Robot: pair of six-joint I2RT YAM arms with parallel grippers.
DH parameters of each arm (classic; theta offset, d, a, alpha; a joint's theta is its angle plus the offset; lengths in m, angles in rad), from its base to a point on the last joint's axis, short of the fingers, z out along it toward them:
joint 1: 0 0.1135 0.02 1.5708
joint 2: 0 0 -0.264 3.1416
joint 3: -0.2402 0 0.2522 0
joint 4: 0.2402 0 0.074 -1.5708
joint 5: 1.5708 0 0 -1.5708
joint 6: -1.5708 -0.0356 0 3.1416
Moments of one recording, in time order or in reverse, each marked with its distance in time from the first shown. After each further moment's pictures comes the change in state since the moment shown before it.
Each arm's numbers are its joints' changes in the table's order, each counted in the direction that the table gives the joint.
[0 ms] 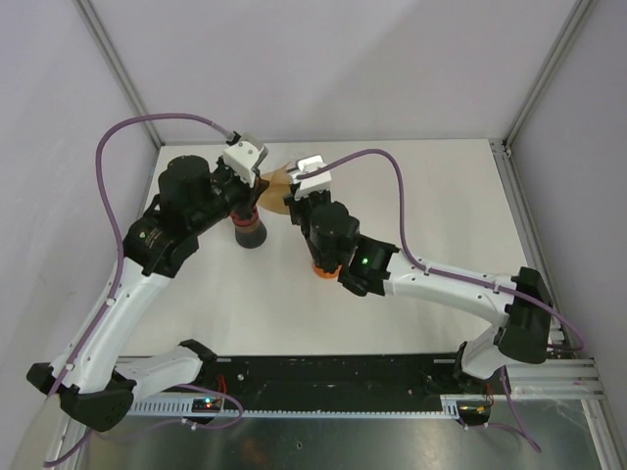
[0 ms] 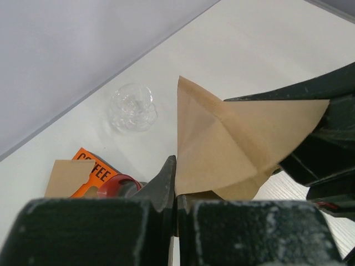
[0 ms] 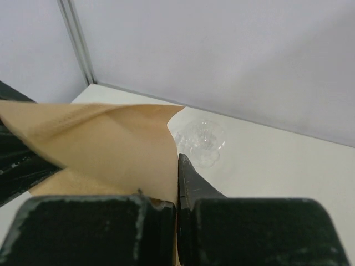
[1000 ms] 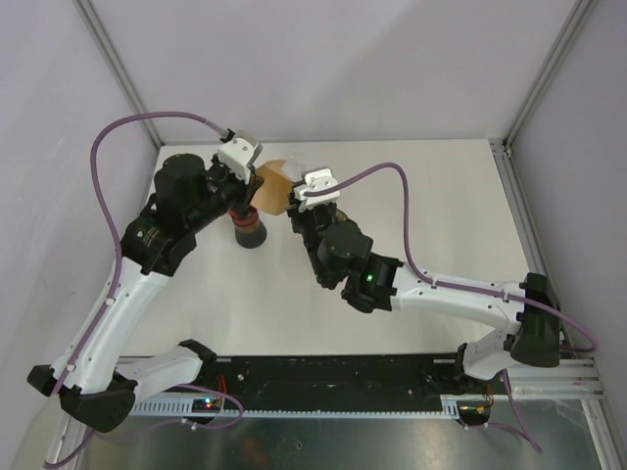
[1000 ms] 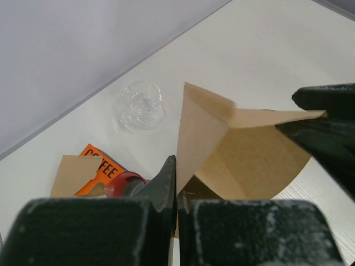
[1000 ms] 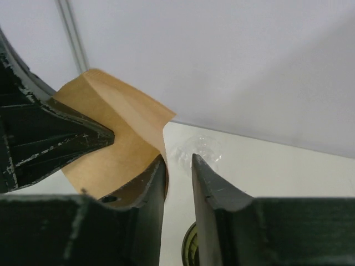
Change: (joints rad) left arm 0.019 0.000 0.001 -0.011 0.002 0.001; right arm 0.099 0.064 0.061 -0.170 0.127 0.105
